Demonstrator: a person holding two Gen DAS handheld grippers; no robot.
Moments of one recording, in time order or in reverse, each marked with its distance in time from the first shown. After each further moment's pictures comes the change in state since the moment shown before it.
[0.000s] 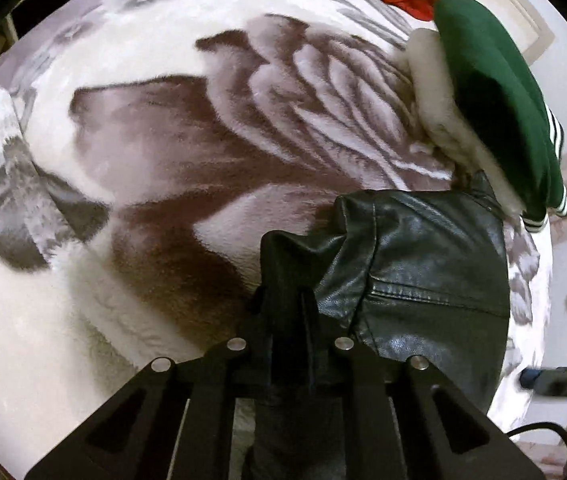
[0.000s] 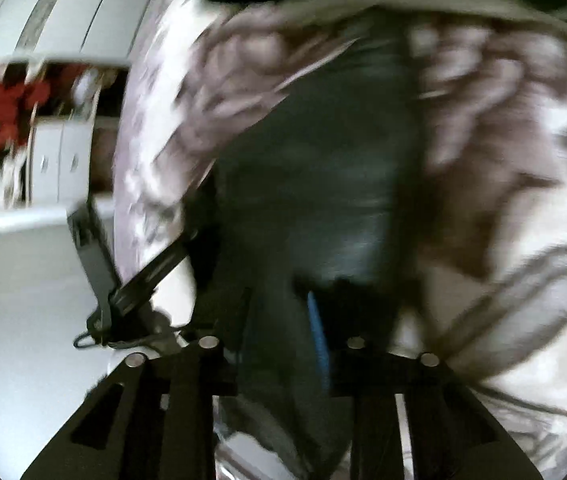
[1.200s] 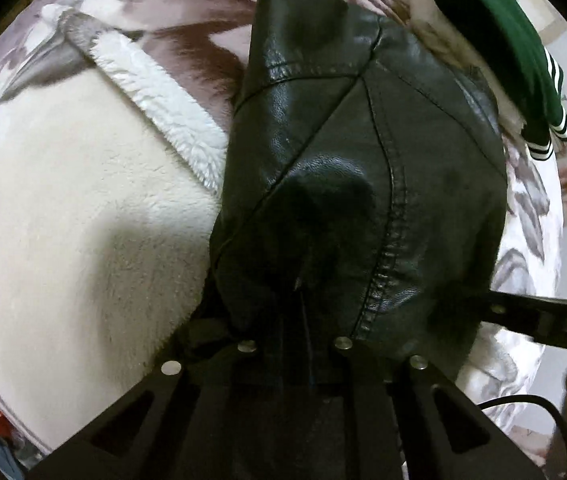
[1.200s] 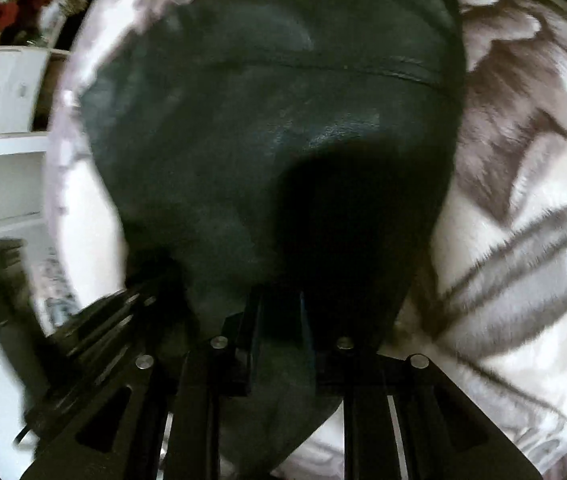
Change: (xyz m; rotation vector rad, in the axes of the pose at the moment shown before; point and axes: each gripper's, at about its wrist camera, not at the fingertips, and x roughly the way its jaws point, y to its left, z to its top) left arm -0.001 -0.022 -0.118 -0.066 0.132 0.048; right arm 0.070 -0.019 -0.035 -0.074 0.113 -0.288
